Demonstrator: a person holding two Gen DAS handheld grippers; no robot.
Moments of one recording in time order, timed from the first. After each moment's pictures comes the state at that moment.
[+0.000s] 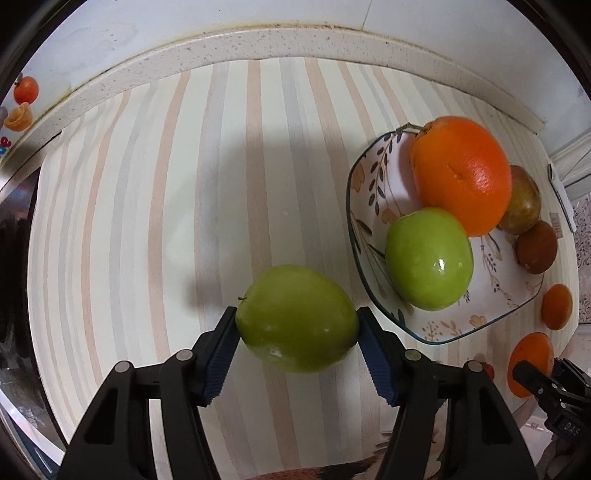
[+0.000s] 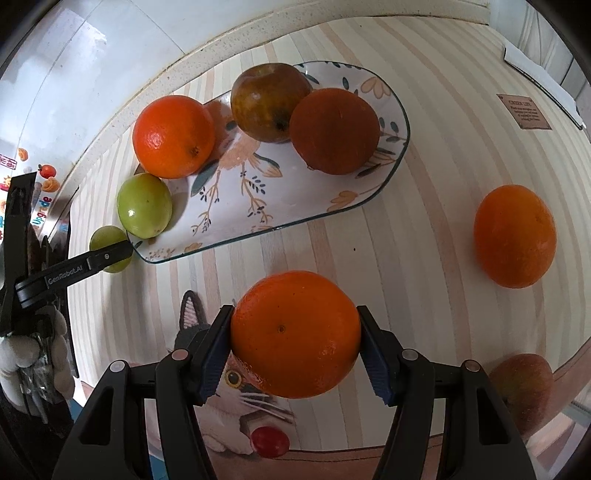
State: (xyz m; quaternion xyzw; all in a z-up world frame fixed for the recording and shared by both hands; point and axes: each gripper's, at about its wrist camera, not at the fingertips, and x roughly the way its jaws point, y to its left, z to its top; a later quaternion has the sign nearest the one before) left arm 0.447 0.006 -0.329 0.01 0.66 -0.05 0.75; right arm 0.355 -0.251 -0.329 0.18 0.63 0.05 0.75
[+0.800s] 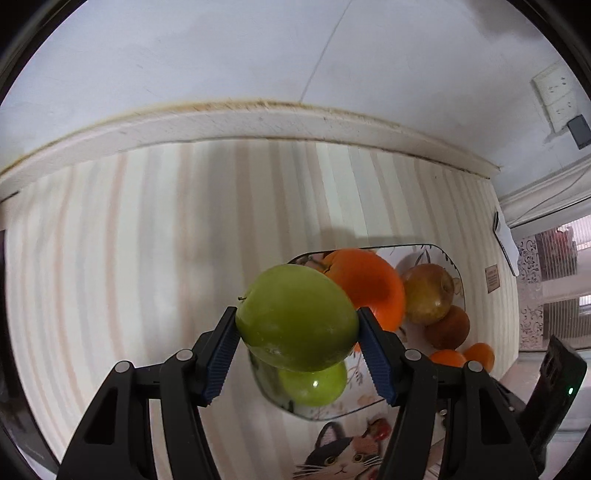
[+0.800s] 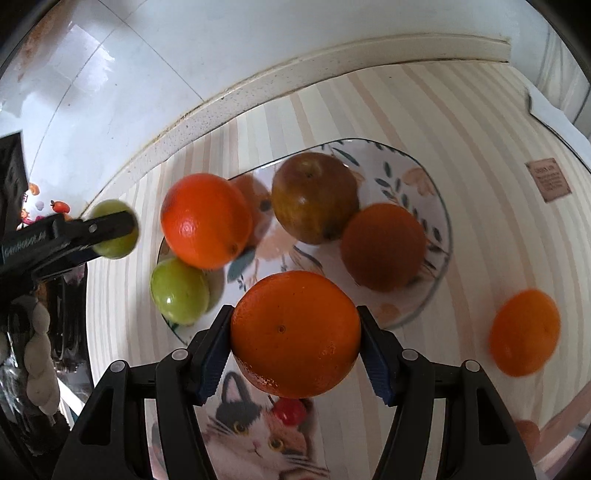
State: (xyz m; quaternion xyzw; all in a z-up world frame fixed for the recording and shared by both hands) left arm 0.525 -0.020 -0.270 -0.06 0.65 -0.12 0.75; right arm 0.422 -0.244 -0.301 0.19 0.59 0.06 0.78
